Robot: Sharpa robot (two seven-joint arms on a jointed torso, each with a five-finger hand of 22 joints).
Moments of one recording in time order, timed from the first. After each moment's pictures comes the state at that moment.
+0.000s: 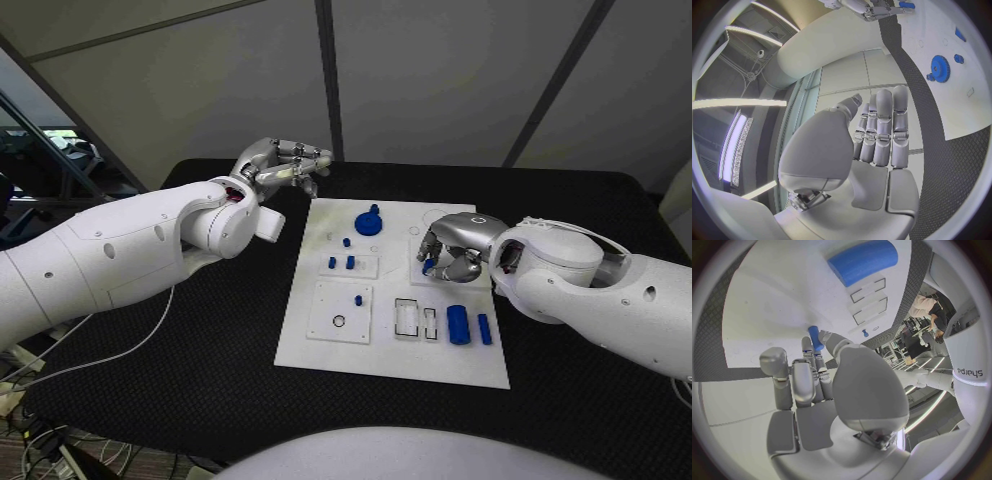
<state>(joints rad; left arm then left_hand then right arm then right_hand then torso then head) 1.12 -0.82 0.10 1.37 -0.25 -0.27 0.27 1.41 -0.12 0.34 0.10 0.16 1.03 0.17 0.13 0.07 1.12 0.09 0.34 0.24 1.21 0.01 0.92 0.46 0.19 1.16 0.11 0.54 0.98 1.07 -0.81 0.08 1.62 -1.73 -0.03 -0.23 1.37 -0.16 0.41 0.06 0.24 1.02 0.16 0.07 0.07 1.17 0.08 0.19 0.07 1.46 0.00 1.32 1.17 0.12 1.24 0.10 1.21 1.00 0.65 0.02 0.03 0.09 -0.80</state>
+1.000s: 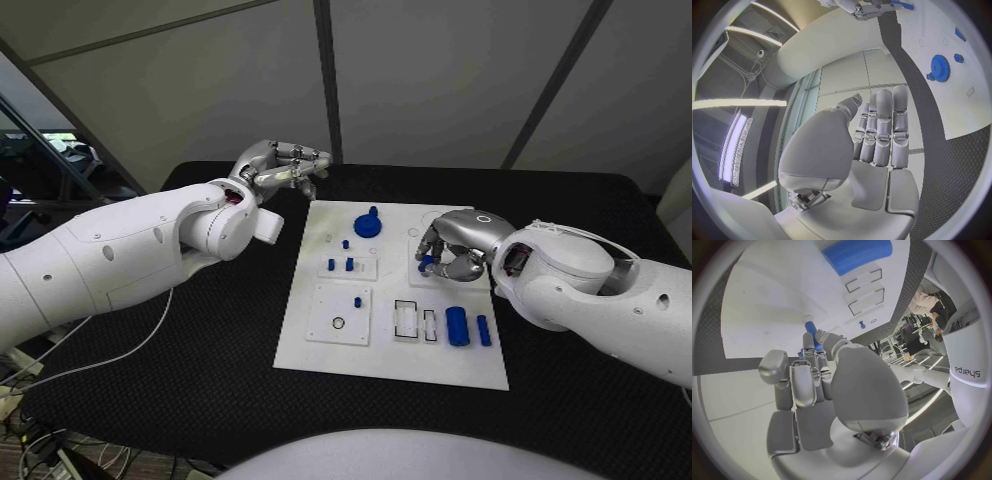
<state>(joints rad) 1.12 -0.82 0.10 1.37 -0.25 -0.27 0.27 1.41 -0.12 0.34 0.10 0.16 1.03 0.17 0.13 0.07 1.12 0.09 0.35 0.24 1.21 0.01 0.92 0.46 0.19 1.16 0.11 0.54 0.98 1.07 -0.85 0.08 1.68 -1.73 -0.13 -0.23 1.42 -0.10 0.47 0.01 0.19 1.14 0.13 0.12 0.09 1.29 0.04 0.18 0.10 1.47 -0.03 1.34 1.19 0.12 1.28 0.08 1.27 1.07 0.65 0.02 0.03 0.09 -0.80</state>
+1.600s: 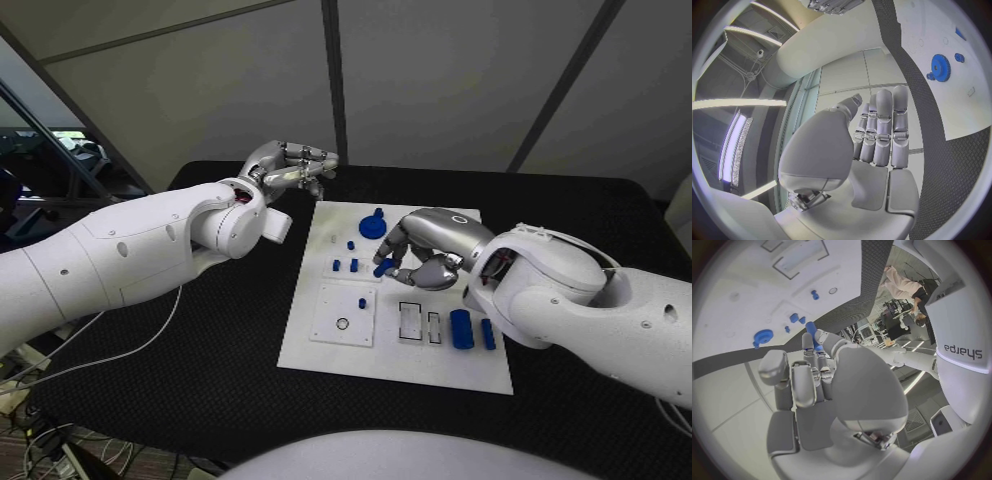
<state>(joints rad) 1.12 -0.80 0.10 1.35 -0.25 -0.27 0.27 1.41 -0.12 0.34 0.10 0.16 1.03 0.17 0.13 0.07 1.11 0.09 0.35 0.24 1.21 0.01 0.92 0.46 0.19 1.16 0.11 0.54 0.98 1.08 -0.79 0.09 1.82 -1.62 -0.19 -0.20 1.42 -0.10 0.48 0.00 0.20 1.14 0.13 0.11 0.09 1.29 0.05 0.17 0.10 1.47 -0.03 1.34 1.19 0.12 1.28 0.08 1.27 1.08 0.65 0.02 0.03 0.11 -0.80</state>
